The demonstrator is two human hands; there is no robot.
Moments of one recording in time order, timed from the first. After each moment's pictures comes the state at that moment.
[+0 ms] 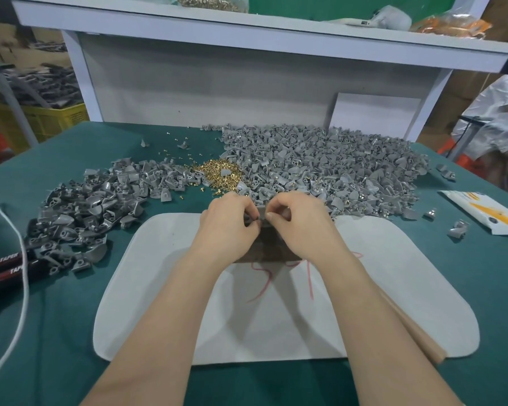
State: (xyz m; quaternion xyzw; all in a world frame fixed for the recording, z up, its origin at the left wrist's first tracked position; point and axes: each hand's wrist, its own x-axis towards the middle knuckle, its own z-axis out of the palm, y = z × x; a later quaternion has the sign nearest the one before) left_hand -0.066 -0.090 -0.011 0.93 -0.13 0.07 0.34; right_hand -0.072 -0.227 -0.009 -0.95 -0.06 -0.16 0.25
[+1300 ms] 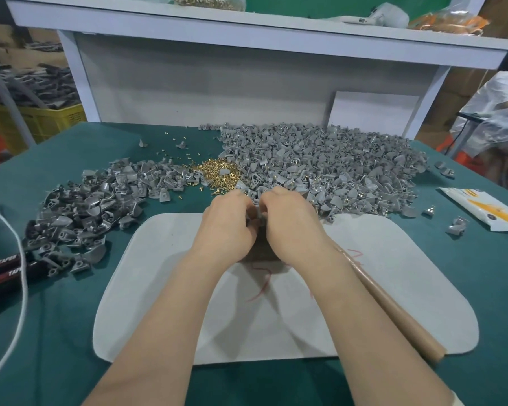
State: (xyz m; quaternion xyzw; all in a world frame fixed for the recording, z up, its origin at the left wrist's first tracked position) left_hand -0.065 -0.091 -0.011 0.93 -0.15 0.10 0.31; right_hand -0.075 -0.206 -0.002 -0.97 -0.11 -0.19 0.04
